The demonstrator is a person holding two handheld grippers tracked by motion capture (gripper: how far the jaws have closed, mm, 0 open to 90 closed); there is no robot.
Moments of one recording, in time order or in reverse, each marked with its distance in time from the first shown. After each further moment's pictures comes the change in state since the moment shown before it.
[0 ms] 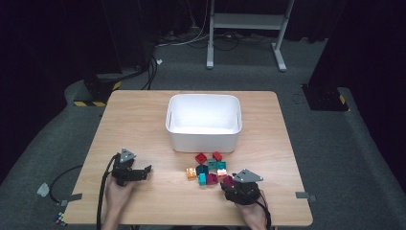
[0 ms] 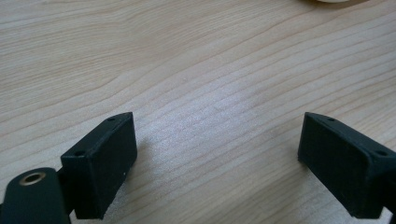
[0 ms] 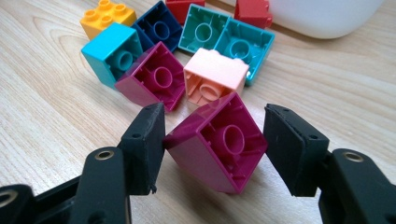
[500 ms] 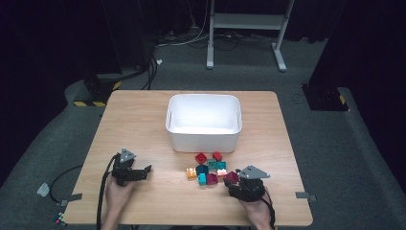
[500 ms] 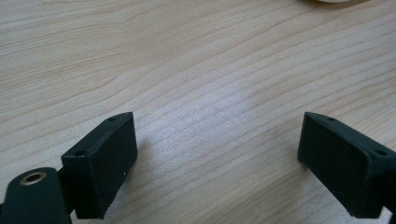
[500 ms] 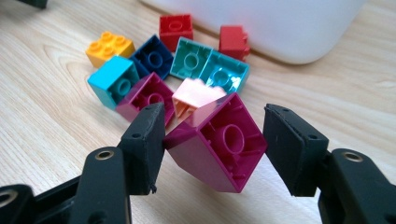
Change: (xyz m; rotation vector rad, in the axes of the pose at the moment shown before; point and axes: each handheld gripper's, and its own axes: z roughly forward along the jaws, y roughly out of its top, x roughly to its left) left arm 0.000 0.000 0.000 0.000 0.003 0.001; right arm -0.010 0.014 -0.018 -0.037 0.000 0.015
